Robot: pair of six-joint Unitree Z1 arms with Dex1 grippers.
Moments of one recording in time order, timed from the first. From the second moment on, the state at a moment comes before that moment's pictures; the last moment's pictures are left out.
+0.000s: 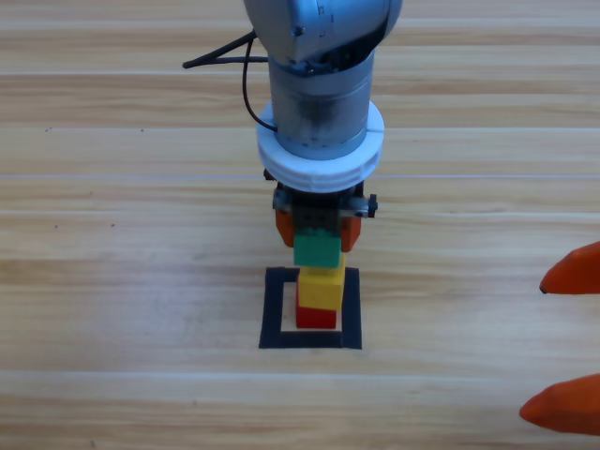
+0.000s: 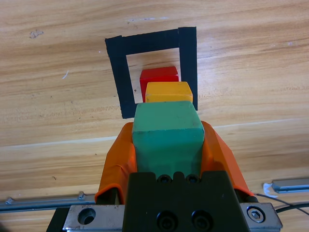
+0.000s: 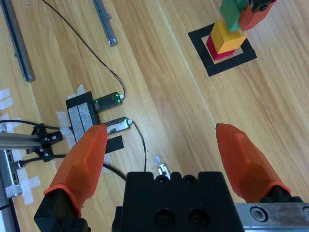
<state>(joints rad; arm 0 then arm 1) -0.93 2.29 -2.22 1.41 0.11 -0.89 1.14 1.28 -0.95 0.52 0.12 0.00</state>
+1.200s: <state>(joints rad) -0.93 2.32 -2.22 1.41 0.10 -0.91 1.14 1.28 -0.95 0.52 0.12 0.00</state>
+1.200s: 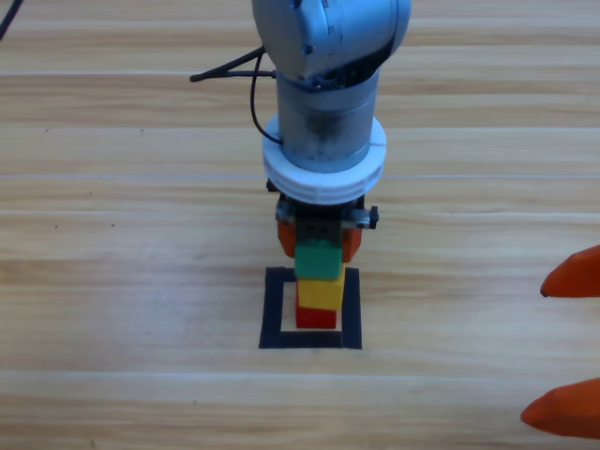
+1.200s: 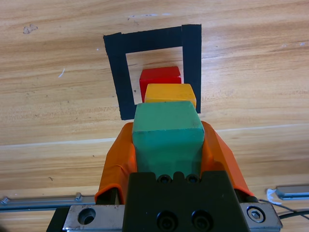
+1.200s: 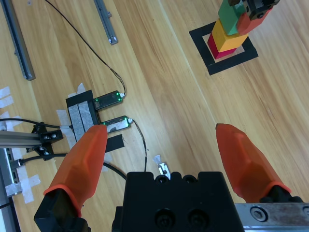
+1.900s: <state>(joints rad) -0.93 2.33 -2.22 1.40 0.10 -0.91 1.14 1.28 -0.95 0.52 0.13 0.00</state>
